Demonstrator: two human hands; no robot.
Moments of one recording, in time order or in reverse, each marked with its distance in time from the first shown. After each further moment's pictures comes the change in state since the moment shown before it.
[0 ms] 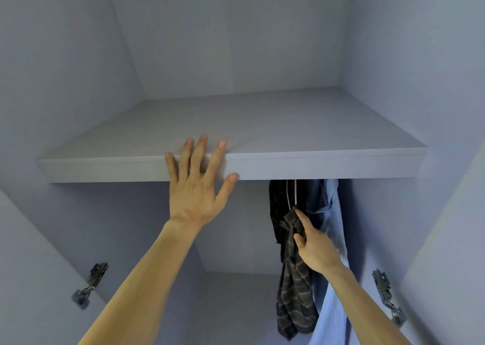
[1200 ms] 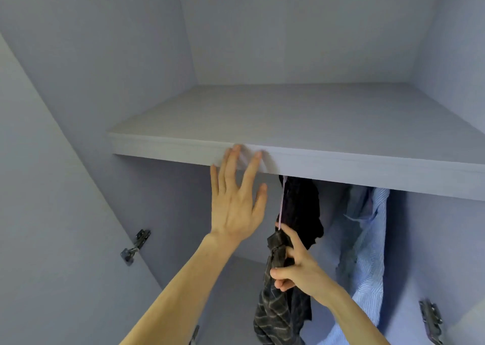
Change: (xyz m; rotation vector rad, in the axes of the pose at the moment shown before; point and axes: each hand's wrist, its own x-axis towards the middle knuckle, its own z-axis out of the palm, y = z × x) left_hand -0.041 0.022 -0.002 -0.221 0.013 -0.188; right_hand -0.037 -0.071 0.031 0.788 -0.612 -0.111
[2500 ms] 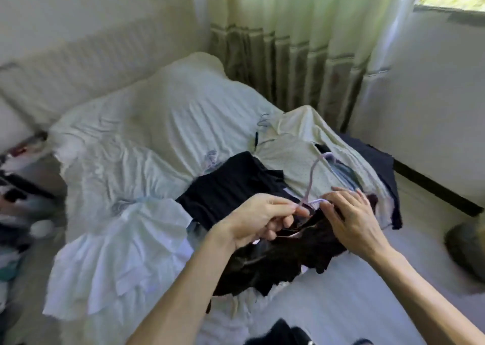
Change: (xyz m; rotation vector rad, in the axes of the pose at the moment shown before) left_hand -0.598 0.440 -0.503 -0.394 1.041 -1.888; right_hand -0.501 0.134 0.471 -0.385 -1.507 -1.377
